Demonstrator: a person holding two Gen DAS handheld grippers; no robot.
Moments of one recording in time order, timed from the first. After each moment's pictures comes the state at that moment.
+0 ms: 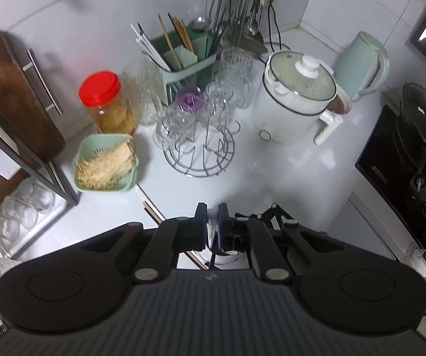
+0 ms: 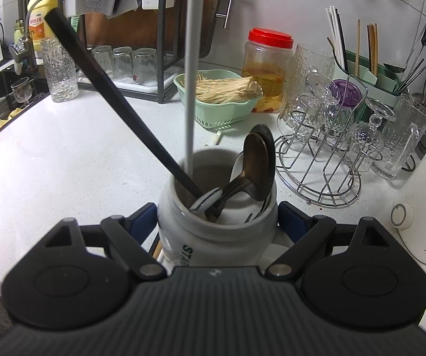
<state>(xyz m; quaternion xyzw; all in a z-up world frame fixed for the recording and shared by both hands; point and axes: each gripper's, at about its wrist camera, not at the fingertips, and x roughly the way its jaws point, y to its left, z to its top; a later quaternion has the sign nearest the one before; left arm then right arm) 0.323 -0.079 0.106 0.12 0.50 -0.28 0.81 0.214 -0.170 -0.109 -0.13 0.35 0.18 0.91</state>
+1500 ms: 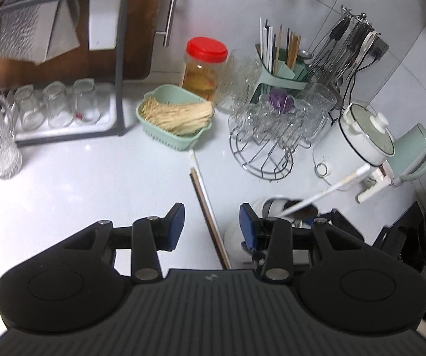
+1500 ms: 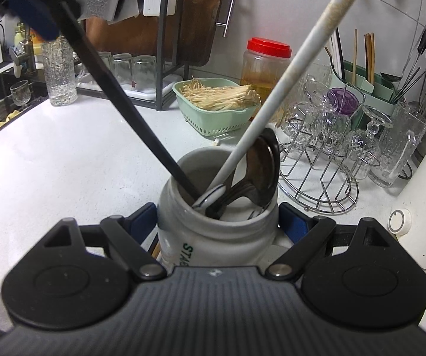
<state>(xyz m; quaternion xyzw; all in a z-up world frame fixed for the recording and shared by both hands) 0.249 0.045 0.002 -0.08 0.45 -0.14 0.88 0.208 -0.171 -0.112 -0.13 0.32 0.18 0.92</state>
